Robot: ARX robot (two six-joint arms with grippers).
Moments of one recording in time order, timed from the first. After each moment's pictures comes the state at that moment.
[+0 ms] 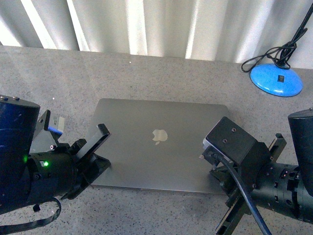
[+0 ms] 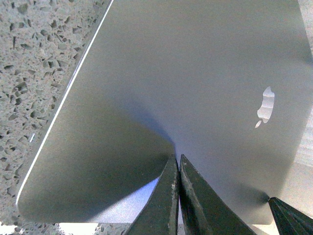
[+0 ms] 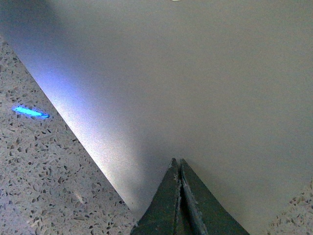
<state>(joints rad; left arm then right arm) -0.31 2.11 0.49 0.86 0.21 -0.94 0.37 2.09 0.48 0.79 -0.24 -0.45</state>
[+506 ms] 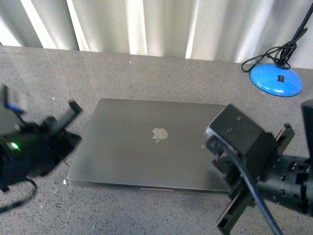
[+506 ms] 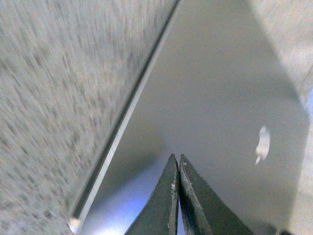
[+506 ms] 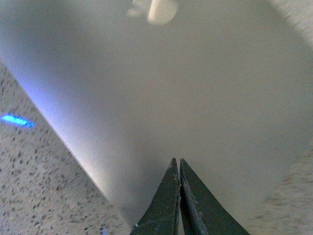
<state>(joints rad) -0.22 1.96 0.43 0.94 -0.01 -0.85 0.38 1.96 0.45 0.81 -0.18 -0.44</state>
